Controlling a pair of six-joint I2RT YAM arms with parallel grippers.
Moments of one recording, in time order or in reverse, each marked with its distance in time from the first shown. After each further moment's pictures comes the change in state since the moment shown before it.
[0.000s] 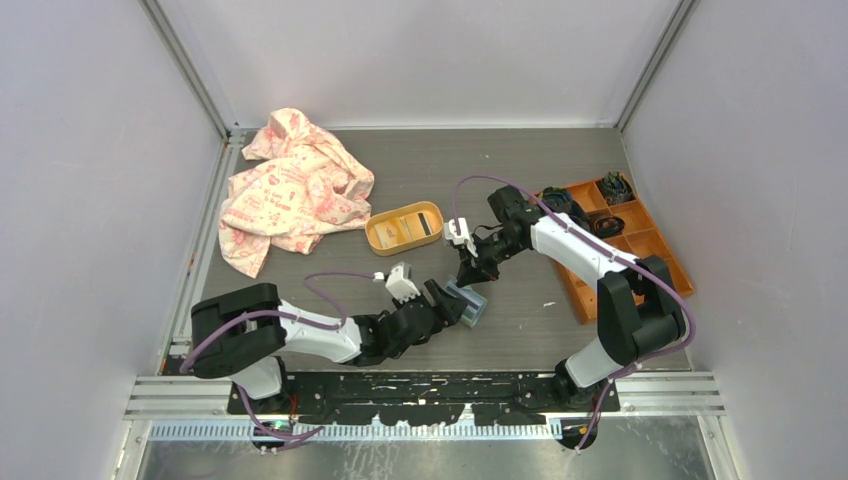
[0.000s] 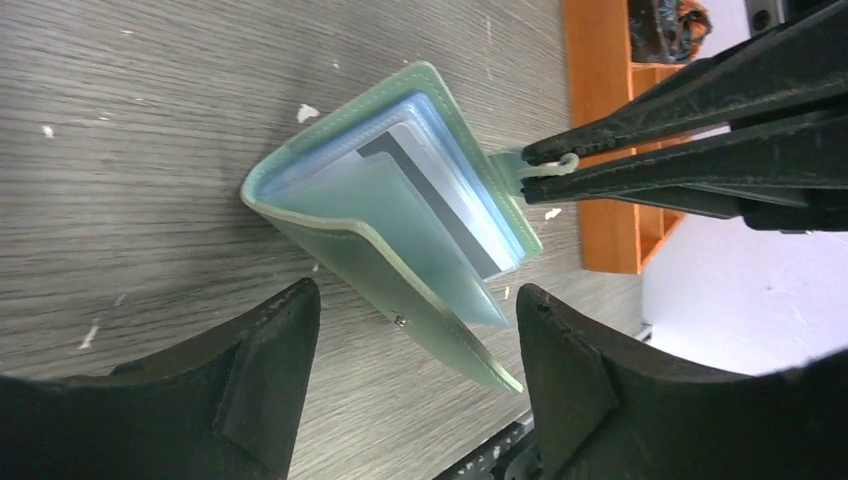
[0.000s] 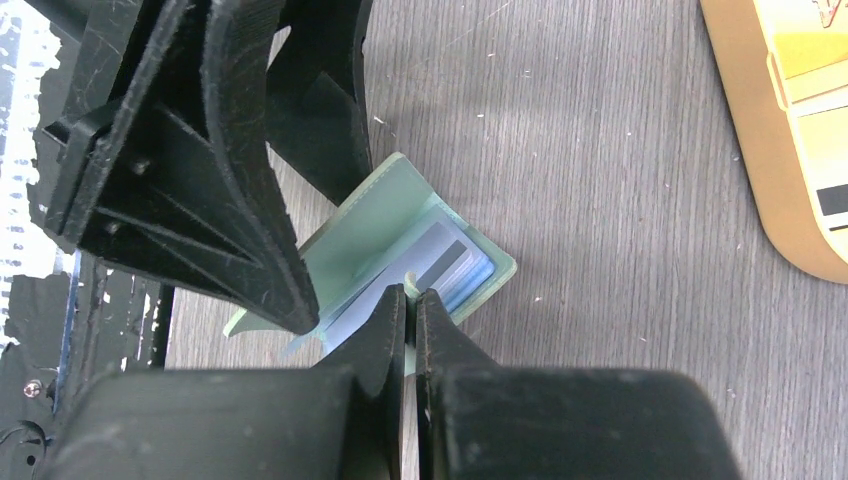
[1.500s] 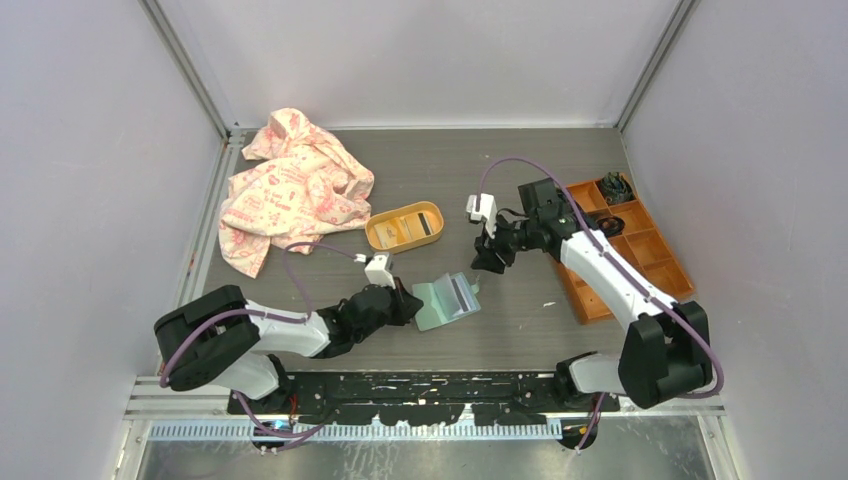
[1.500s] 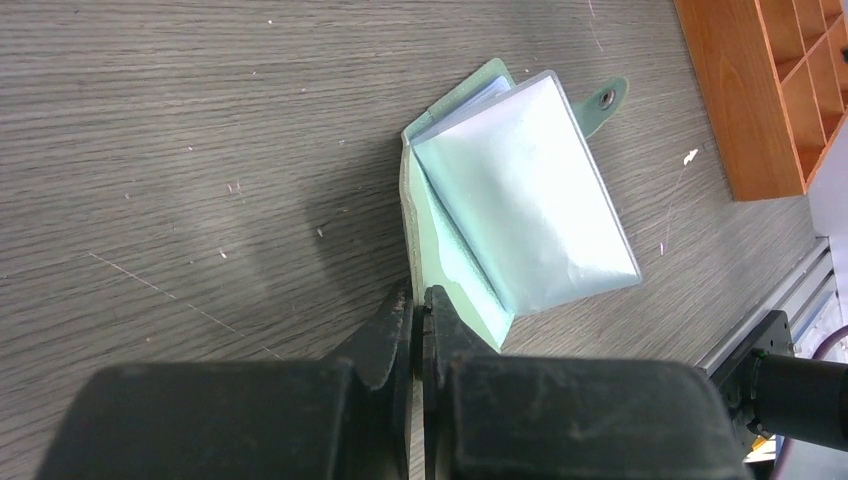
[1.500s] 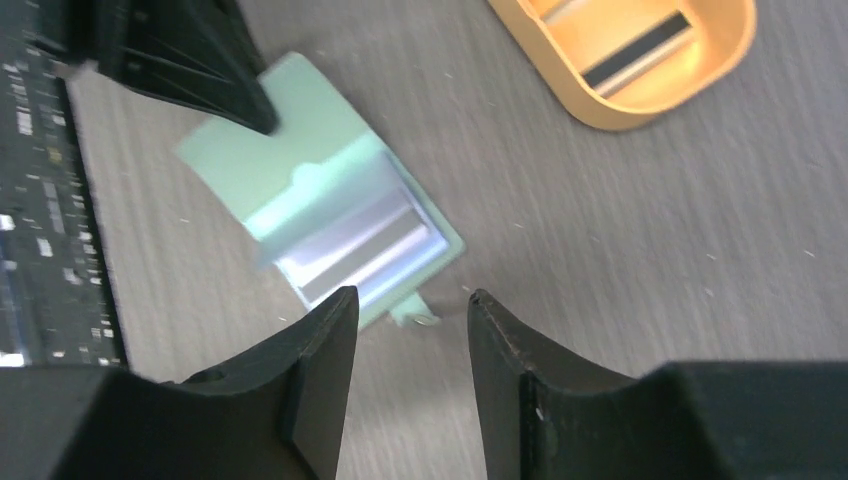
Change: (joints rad) left arm 0.242 -0.164 -0.204 0.056 0.282 0.459; right arm -0.100 -0.204 -0.061 0.190 0.201 0.326
